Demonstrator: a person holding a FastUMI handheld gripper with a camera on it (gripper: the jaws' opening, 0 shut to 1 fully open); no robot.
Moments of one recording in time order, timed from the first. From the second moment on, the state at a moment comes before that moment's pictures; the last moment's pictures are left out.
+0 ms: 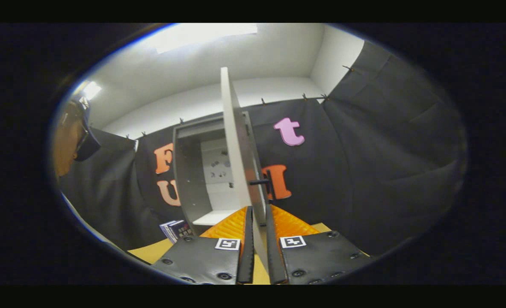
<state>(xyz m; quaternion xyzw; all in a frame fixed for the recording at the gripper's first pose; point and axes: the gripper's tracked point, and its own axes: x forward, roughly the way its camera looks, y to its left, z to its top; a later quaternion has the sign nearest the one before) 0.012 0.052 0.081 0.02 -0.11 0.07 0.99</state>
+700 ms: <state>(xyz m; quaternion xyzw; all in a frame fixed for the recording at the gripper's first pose) 0.165 0.224 0.045 -0.05 -0.12 0.33 0.94</state>
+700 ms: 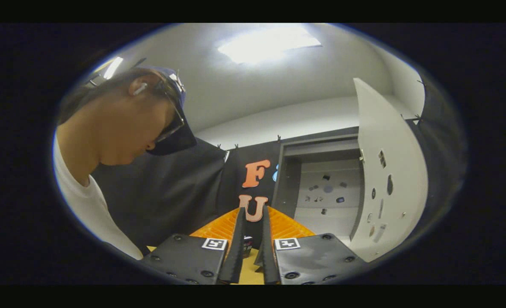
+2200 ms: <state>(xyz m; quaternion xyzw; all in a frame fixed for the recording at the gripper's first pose) 0.324 0.141 -0.448 0.02 0.35 0.04 0.93</state>
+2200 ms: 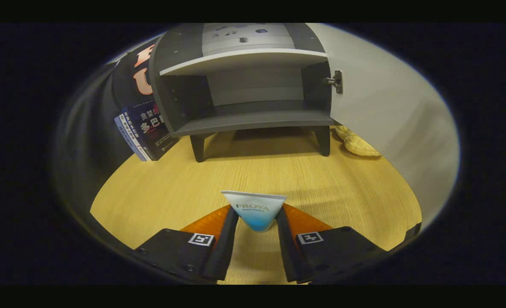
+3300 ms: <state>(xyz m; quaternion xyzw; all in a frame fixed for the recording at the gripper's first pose) 0.629 0.197 -0.146 -0.02 0.19 0.07 0.98</state>
